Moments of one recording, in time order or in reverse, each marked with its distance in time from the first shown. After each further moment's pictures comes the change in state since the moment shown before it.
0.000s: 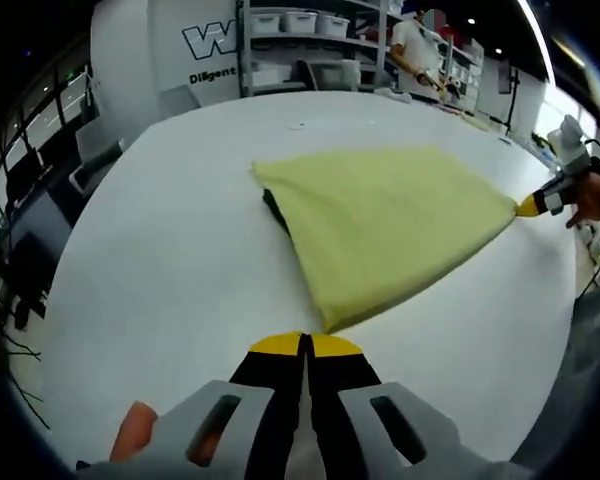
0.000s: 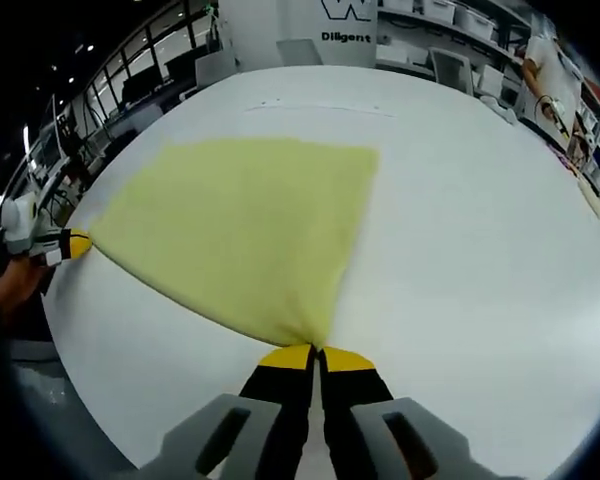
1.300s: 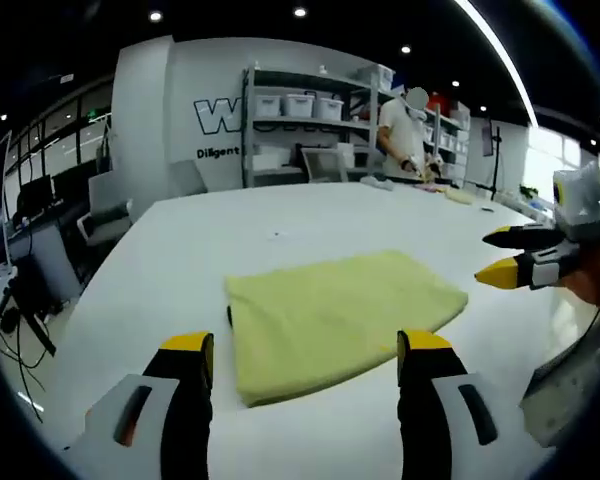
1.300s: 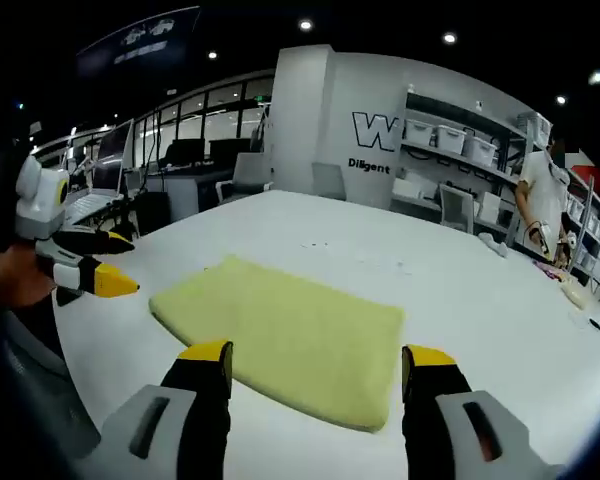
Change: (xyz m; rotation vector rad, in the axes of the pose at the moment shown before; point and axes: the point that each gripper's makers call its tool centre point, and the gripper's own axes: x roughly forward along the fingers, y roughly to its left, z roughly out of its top) left arm -0.077 -0.071 0.085 -0.037 -0.385 -0.017; right arm -0.095 0.087 0.078 -0.161 -0.598 -0.017
